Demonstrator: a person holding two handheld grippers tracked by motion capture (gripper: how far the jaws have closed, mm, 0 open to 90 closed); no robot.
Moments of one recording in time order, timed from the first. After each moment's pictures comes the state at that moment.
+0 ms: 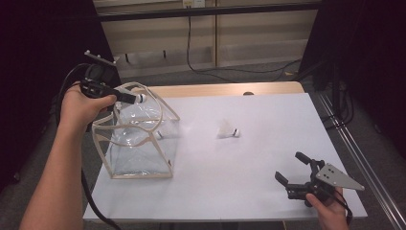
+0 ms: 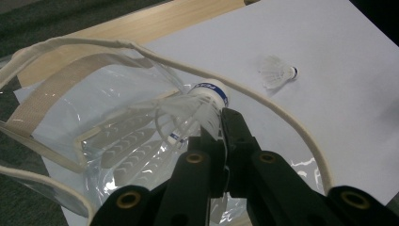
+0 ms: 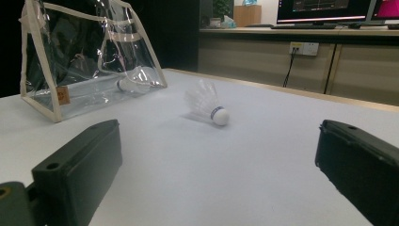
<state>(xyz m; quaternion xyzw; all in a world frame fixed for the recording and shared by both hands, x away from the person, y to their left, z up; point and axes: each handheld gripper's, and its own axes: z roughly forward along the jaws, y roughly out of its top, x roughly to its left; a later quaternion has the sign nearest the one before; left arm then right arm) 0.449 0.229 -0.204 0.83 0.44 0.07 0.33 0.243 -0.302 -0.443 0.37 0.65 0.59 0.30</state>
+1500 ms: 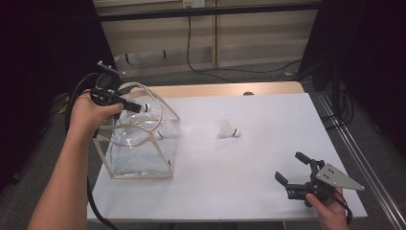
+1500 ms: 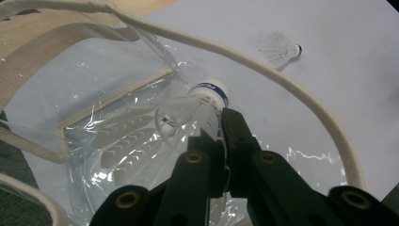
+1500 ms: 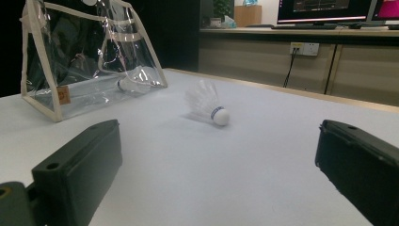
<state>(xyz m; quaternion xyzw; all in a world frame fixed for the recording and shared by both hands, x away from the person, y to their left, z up) 0.452 0.221 -0.231 0.85 0.43 0.05 0.30 0.243 -0.301 -0.443 0.37 0.65 0.59 0.30</state>
